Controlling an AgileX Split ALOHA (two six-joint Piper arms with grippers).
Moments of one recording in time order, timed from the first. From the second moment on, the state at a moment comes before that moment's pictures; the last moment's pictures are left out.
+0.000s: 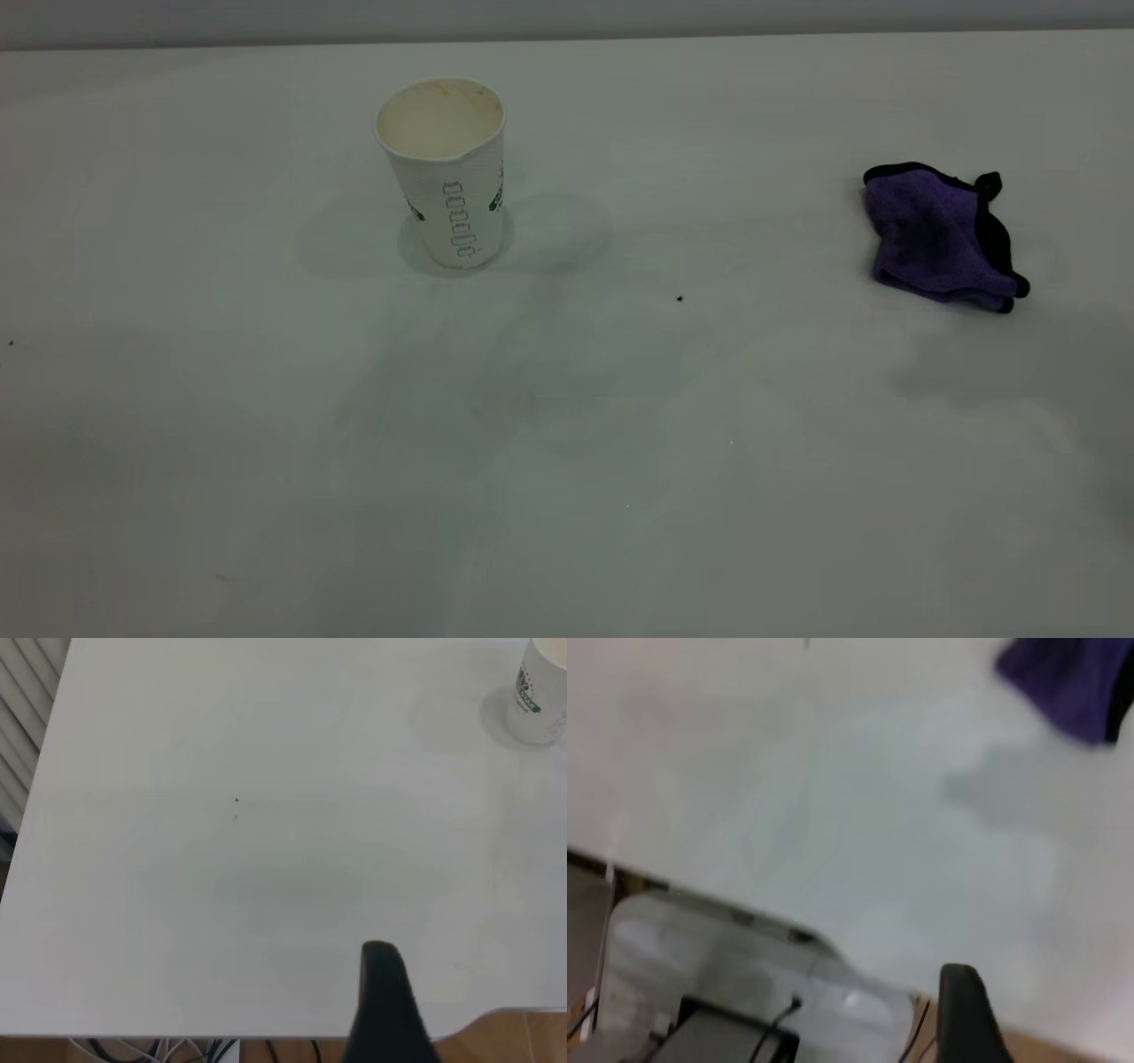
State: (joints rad) left arm 0.02 -0.02 -0.49 0.00 1.13 0.01; right arm 0.07 1.55 -1.25 0.27 1.22 -0.26
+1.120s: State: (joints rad) left arm 0.02 -0.02 -0.49 0.00 1.13 0.01; right arm 0.07 0.35 -0.48 0.11 1.11 -0.04
